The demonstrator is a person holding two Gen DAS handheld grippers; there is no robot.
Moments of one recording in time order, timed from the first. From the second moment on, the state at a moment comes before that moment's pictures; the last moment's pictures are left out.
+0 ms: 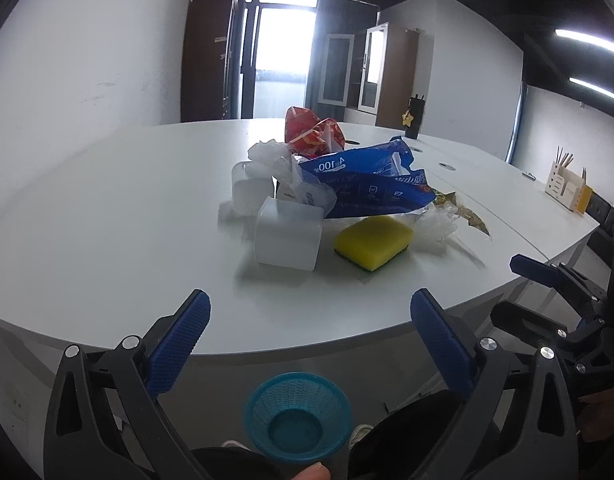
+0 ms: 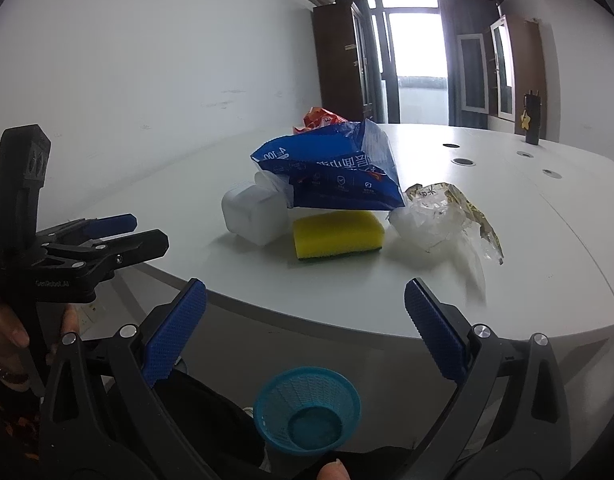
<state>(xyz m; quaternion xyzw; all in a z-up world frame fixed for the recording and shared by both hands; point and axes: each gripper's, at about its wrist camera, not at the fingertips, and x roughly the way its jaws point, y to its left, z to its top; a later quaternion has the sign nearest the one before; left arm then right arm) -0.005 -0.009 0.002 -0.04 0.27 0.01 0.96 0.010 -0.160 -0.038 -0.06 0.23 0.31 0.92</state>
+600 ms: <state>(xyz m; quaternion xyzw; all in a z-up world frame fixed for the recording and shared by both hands) -0.006 -0.013 0.002 -0.02 0.26 0.01 0.97 0.023 -0.171 -0.042 -0.05 0.24 0.29 0.93</state>
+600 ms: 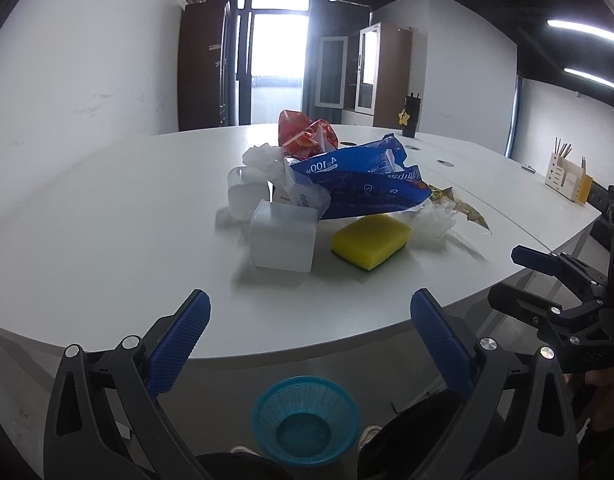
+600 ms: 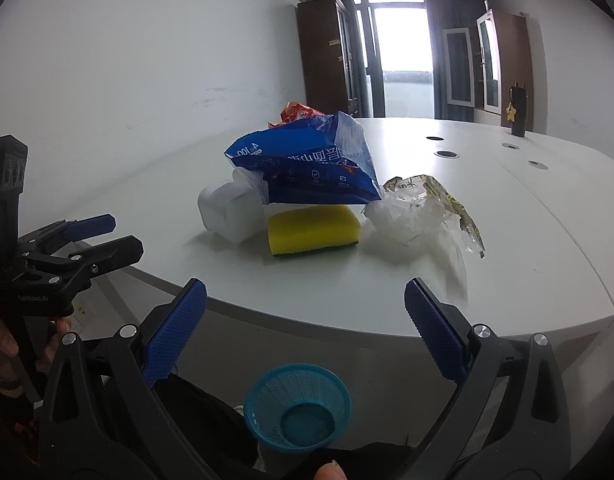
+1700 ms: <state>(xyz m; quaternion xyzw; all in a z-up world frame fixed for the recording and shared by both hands) -0.011 -0.004 0.009 -0.04 0.23 0.01 0.97 0.030 -0.184 -0.042 -0.04 0.24 0.26 0.93</state>
